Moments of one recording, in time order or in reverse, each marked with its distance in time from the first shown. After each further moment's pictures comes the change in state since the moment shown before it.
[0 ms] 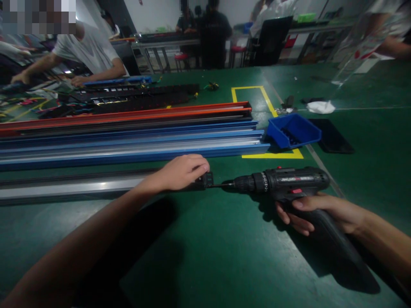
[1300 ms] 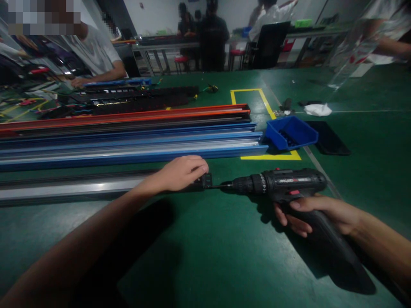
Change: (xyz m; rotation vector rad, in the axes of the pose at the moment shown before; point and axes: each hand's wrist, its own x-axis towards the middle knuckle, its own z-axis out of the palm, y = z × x) left_hand 0.000 -0.003 0.002 -0.004 0.003 0.008; right_hand 0.001 -0.001 0.002 0.004 -0.028 -0.018
